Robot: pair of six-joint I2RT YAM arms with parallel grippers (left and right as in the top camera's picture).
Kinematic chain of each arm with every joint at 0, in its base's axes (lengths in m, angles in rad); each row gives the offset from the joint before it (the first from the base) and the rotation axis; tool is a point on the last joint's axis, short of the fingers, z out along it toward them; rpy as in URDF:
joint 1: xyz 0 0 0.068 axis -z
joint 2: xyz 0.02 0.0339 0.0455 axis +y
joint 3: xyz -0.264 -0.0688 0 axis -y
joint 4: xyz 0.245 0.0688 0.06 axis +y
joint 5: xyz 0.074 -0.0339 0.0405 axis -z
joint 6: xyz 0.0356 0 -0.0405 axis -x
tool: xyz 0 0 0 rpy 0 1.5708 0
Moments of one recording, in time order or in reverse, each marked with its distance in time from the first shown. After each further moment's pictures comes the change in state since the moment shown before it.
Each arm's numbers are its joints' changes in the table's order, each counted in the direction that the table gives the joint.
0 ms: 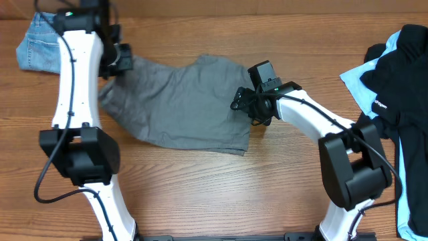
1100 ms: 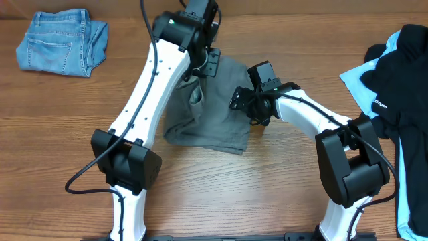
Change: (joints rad) left arm 0.451 0.000 0.004 -0.140 0.026 0.103; right arm 0.006 0.020 0.003 -0.031 -0.040 0.000
